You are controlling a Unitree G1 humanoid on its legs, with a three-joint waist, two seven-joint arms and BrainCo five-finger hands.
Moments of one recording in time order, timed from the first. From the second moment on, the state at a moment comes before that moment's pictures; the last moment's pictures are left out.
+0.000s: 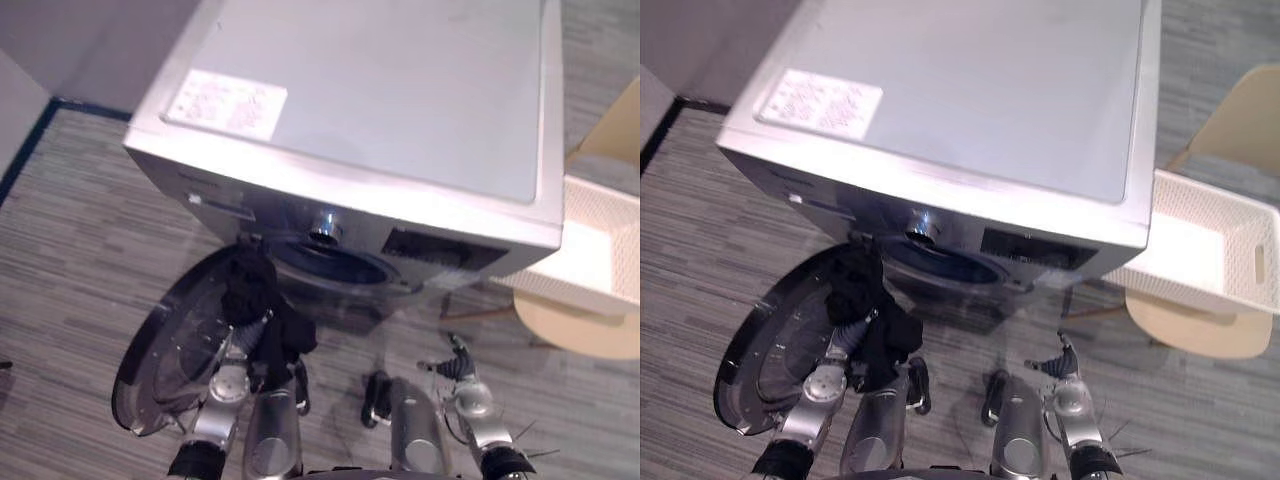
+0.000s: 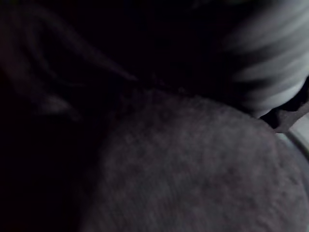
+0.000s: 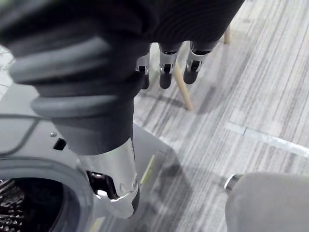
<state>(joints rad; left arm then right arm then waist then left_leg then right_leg) -0.06 0.17 -0.08 0.42 0.10 -0.09 0.19 -0.09 -0.14 -0.08 0.69 -0.20 -0.06 -0.22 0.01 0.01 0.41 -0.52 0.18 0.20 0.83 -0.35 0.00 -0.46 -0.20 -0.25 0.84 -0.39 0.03</state>
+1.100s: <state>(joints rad) -1.49 0.49 -0.21 0.67 0.37 0.04 0.30 -0.19 -0.05 -0.13 -0.01 -0.09 -0.15 -0.27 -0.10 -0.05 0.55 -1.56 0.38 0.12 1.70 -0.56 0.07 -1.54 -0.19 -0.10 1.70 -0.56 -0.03</state>
